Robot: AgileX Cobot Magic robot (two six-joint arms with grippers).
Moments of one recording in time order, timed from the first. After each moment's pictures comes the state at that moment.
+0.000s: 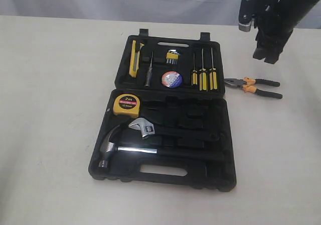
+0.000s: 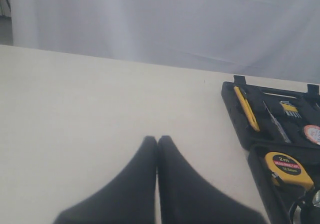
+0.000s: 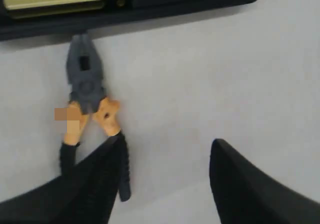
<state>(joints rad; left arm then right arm) -0.10 0.00 0.01 0.02 0.27 -0.18 -0.04 2.03 -1.59 0.02 0.84 -1.26</state>
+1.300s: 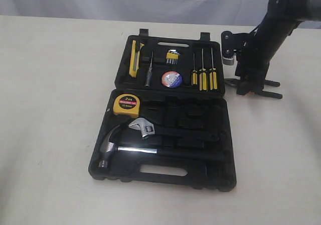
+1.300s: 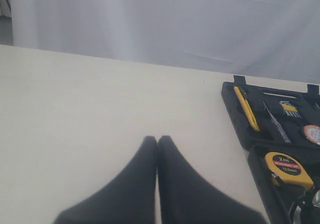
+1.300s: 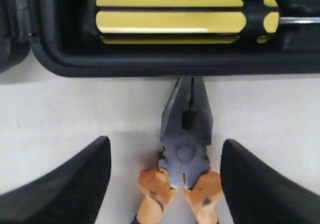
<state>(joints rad) -0.10 0.00 0.01 0.02 0.27 -0.18 -0.01 2.21 -1.59 0.13 0.93 -1.43</state>
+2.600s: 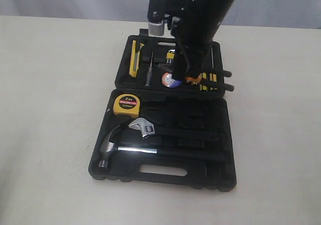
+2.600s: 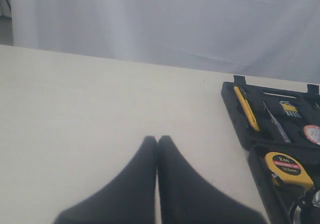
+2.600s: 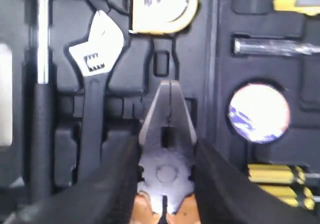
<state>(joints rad) -0.10 0.00 0.01 0.02 0.27 -0.18 0.36 1.99 -1.68 0.25 1.20 -1.10</state>
